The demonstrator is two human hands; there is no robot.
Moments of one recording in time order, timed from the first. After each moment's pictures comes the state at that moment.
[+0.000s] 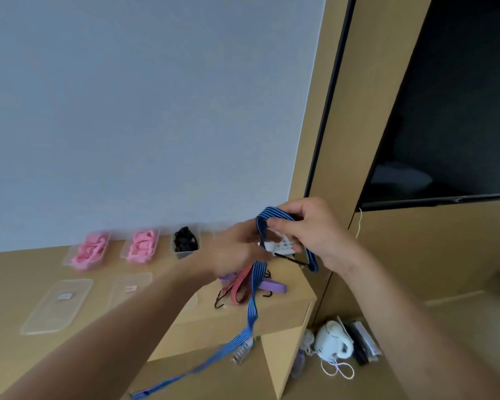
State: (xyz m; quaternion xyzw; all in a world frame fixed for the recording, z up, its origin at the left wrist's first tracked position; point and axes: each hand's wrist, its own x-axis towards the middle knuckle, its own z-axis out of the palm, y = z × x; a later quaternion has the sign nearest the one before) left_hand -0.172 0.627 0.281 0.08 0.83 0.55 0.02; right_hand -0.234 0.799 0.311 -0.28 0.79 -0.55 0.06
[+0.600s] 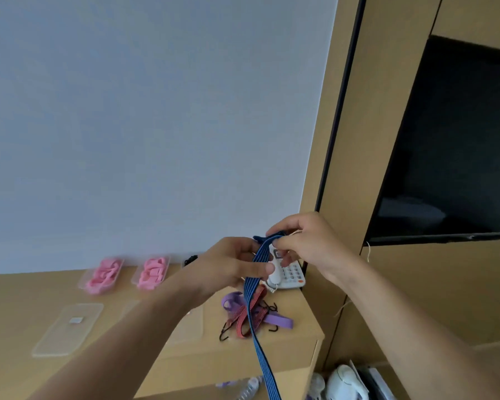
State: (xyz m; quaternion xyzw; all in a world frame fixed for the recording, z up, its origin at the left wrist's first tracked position) left_hand -0.140 0.611 0.316 0.05 0.76 0.64 0.02; right_hand -0.223 0.789 0.355 -0.27 0.80 -0.54 0.06
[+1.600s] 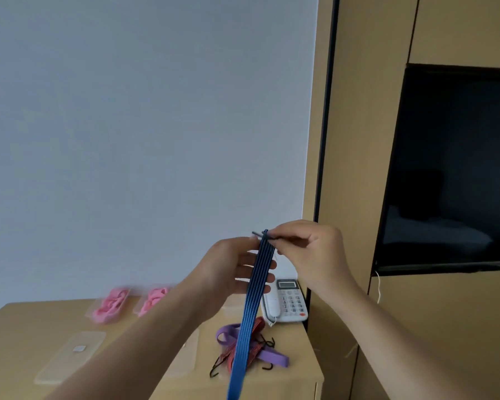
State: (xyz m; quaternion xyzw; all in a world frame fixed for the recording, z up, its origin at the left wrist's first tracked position) left_hand -0.157 0.713 0.374 -0.06 0.67 0.73 -0.10; right_hand -0.244 0.861 0.375 -0.43 0.67 -0.57 -0.22
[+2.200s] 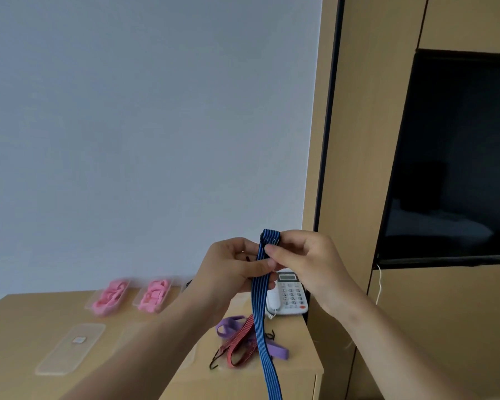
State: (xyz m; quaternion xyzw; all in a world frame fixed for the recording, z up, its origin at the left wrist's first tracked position) left_hand -0.163 0.712 0.351 -0.05 0.67 0.72 -0.17; right_hand -0.242 0.862 0.360 -0.37 0.68 -0.64 0.01
